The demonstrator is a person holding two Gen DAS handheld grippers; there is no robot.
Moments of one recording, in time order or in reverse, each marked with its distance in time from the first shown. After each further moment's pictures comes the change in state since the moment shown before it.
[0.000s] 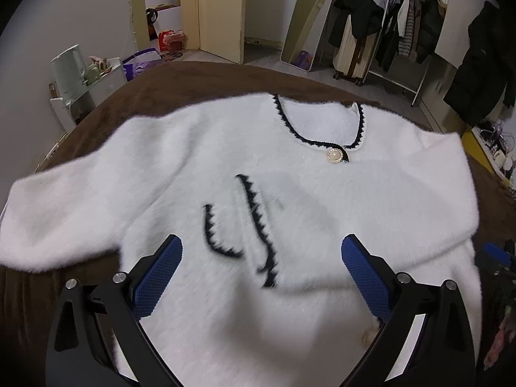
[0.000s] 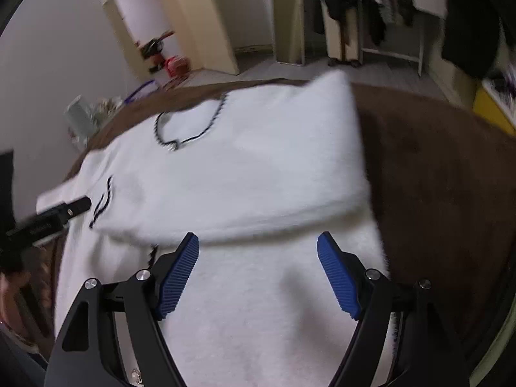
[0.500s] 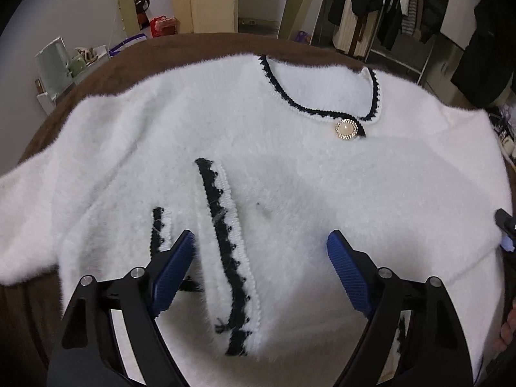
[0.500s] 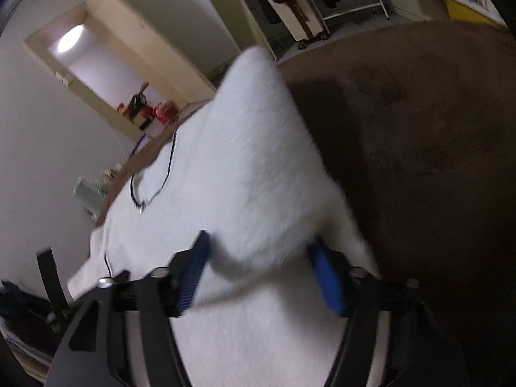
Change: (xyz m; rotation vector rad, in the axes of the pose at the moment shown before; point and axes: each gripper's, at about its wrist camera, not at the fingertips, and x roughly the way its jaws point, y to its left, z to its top) left arm 0.064 -0.012 -0.001 0.011 0.068 0.000; right arm 0.052 -0.077 0.012 0.361 -0.055 0.168
